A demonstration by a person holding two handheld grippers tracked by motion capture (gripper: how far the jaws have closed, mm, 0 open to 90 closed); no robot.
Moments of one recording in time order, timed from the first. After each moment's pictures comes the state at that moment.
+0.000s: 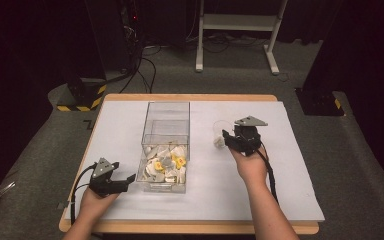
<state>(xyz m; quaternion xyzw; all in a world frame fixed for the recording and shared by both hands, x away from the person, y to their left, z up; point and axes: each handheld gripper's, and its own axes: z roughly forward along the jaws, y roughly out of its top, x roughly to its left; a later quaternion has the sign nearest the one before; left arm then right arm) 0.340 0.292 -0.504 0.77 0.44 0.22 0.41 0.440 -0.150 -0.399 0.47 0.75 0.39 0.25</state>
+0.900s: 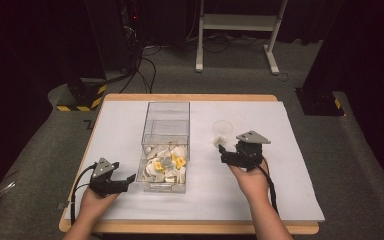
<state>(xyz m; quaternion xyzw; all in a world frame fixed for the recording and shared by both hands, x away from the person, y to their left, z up) 0.339 0.292 -0.504 0.77 0.44 0.22 0.41 0.401 -0.154 -0.416 0.46 0.75 0.41 0.26</state>
